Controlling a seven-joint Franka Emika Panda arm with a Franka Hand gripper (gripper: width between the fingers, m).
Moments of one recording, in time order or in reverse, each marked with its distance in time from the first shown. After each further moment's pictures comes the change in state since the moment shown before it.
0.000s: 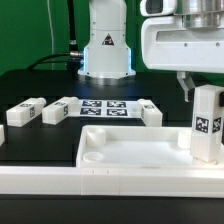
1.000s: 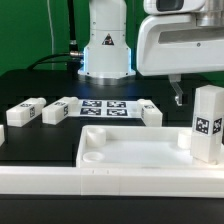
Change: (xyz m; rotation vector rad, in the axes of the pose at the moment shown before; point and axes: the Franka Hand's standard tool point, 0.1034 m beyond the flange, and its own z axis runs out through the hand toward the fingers) arm 0.001 -0.003 -0.002 -0.066 -0.005 -0.844
